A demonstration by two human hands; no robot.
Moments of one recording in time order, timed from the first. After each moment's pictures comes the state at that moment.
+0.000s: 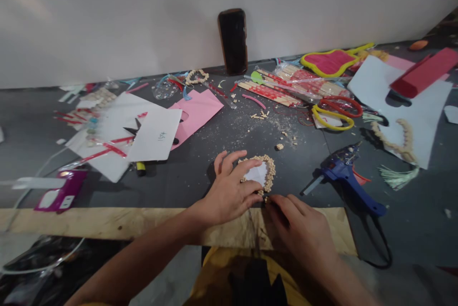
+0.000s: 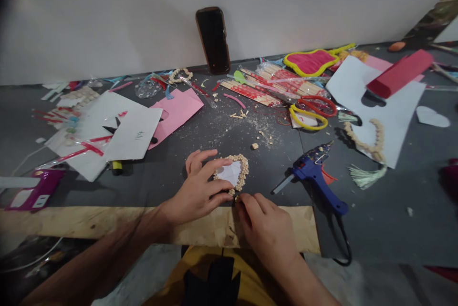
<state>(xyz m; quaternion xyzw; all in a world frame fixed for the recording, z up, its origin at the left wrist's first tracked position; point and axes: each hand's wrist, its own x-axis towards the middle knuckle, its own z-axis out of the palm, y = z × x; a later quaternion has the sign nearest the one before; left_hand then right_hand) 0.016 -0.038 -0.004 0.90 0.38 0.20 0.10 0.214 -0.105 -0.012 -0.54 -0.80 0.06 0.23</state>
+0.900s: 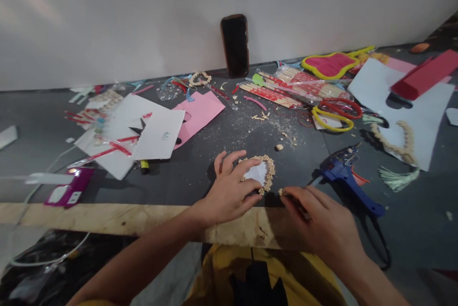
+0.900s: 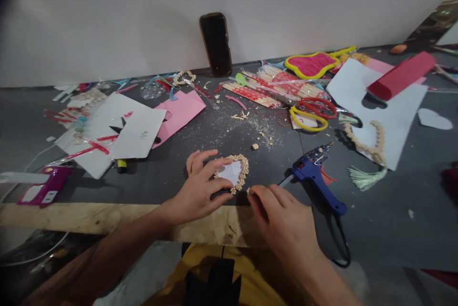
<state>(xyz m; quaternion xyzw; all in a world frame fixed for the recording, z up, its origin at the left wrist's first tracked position) 0.019 -0.042 -0.002 0.89 0.40 0.19 0.09 0.240 -0.090 0.011 -0.54 -0.80 0.03 0.27</state>
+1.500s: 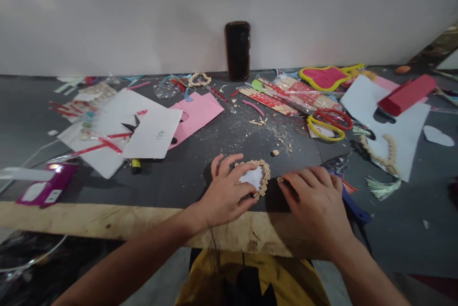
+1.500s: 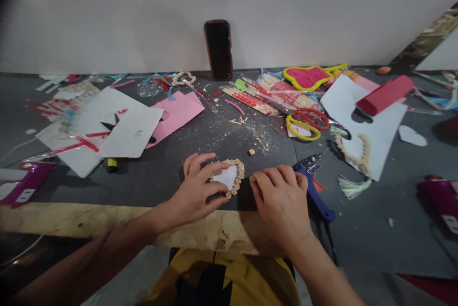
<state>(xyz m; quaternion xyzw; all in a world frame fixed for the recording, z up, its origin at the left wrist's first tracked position) 0.021 -0.041 -0.007 0.89 0.40 0.22 0.10 0.247 -0.057 0.019 -0.56 -0.81 -0.08 0.17</state>
